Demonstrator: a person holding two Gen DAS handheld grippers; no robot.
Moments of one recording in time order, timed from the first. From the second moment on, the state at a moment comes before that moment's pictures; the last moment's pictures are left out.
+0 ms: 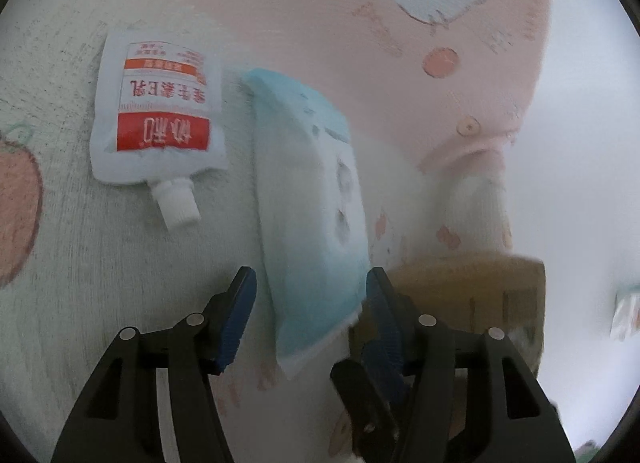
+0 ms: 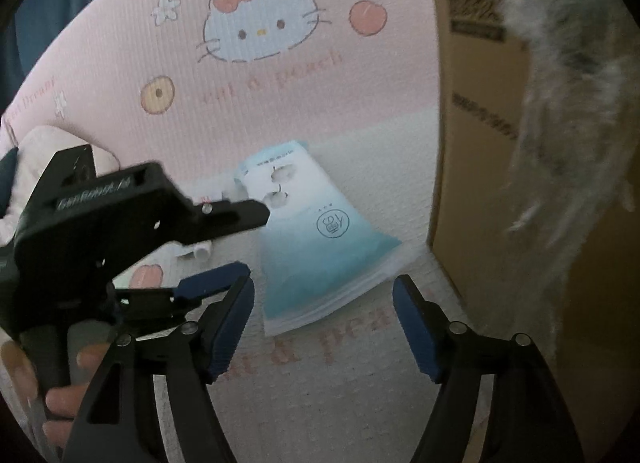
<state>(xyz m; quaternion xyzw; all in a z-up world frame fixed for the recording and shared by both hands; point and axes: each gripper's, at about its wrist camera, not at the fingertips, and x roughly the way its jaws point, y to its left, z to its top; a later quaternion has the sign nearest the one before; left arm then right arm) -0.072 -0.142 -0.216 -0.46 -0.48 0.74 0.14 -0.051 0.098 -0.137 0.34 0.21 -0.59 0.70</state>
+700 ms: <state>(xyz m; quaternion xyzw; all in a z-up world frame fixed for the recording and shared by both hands) -0.118 -0.138 -0.217 -0.48 -0.48 0.73 0.12 -0.050 0.068 -0.159 0.33 0.25 -0.57 0.71</state>
